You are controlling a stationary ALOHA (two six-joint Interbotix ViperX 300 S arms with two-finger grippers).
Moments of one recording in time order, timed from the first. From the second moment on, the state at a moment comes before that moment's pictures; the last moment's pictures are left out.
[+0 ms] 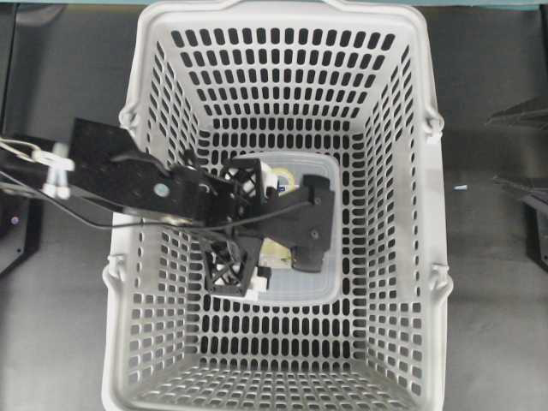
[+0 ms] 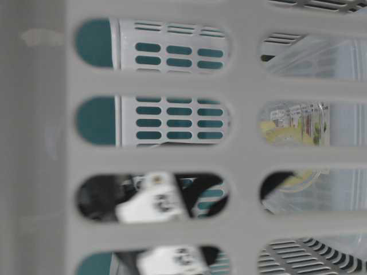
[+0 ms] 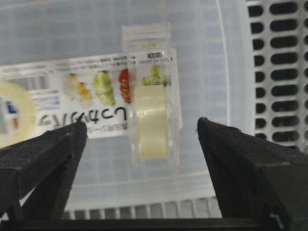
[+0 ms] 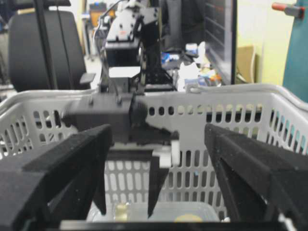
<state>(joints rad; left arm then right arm) -0.11 0.13 0.20 0.04 0.82 -0.02 -0.01 -1.06 1.16 0.01 -0.19 0.01</state>
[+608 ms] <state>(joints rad) -0.13 0.10 0.05 0.04 0.94 -0.01 -0.01 -1.07 1.16 0.01 -0.18 0.01</state>
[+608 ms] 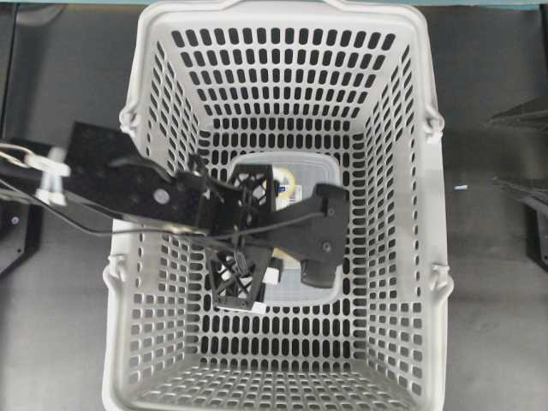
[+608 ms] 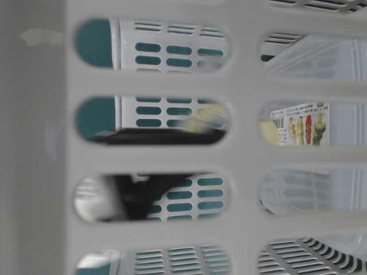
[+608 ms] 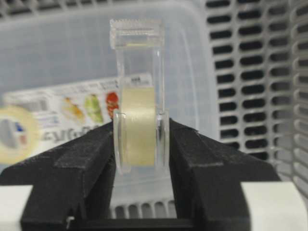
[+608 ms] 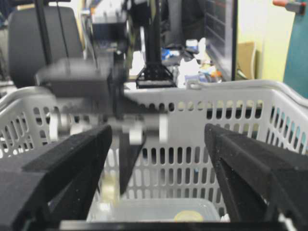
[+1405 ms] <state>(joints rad) -0.10 0.07 -0.35 0.04 1.37 -0.01 -0.01 -1.10 1.16 0.01 -0.15 0.01</state>
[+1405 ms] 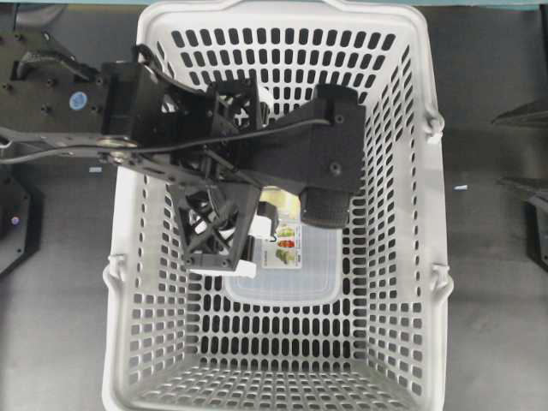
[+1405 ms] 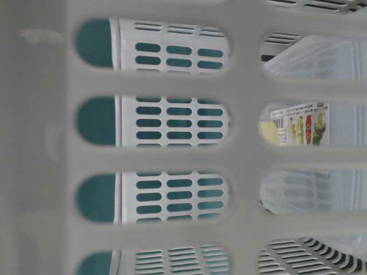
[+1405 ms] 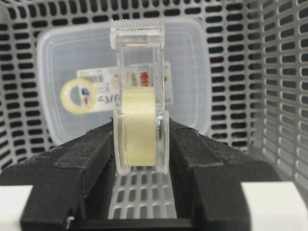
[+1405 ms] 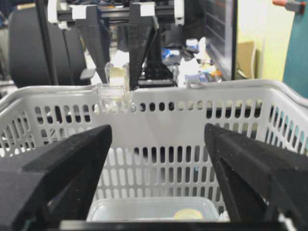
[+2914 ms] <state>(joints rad) -0.10 0.08 -0.32 0.04 1.37 -0.01 -0.01 -1.10 1.17 0.01 -0.15 0.01</state>
